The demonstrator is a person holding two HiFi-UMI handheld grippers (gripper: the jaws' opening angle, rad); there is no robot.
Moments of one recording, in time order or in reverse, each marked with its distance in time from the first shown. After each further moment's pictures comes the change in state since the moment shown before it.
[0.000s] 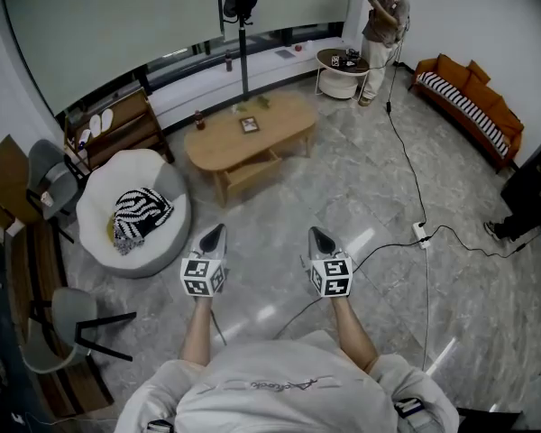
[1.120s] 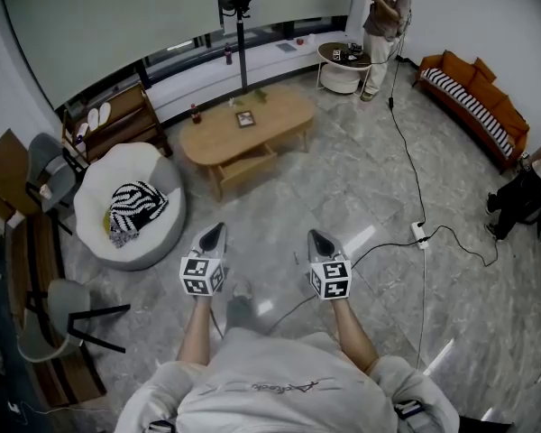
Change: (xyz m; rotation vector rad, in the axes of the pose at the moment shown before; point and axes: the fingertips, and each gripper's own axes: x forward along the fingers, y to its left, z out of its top) left arm 0.036 -0.055 -0.010 -0.005 0.025 0.021; right arm -0.016 -0.059 -0.024 -0.004 0.044 0.044
